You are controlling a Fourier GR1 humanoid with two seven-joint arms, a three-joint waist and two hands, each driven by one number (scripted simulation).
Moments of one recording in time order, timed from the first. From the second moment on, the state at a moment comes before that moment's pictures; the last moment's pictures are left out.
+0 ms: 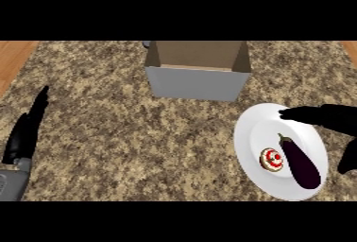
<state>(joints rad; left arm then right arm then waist) -0.16 0.50 -0.05 -1.27 -0.04 0.23 0.04 -0.47 -0.90 0.50 -1.12 0.46 0.51 -0.67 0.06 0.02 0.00</state>
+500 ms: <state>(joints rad) -0.14 0.50 -0.02 -1.27 -0.05 0.22 0.03 -0.64 -0.78 0.66 -0.89 0.65 0.47 -0.72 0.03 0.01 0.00</state>
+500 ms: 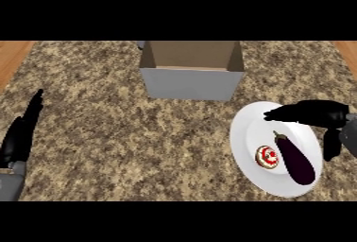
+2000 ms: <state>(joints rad) -0.07 0.47 0.06 -1.34 -0.10 0.19 0.06 -0.58 -0.74 0.74 -1.02 0.70 0.49 -0.68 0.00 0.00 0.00</state>
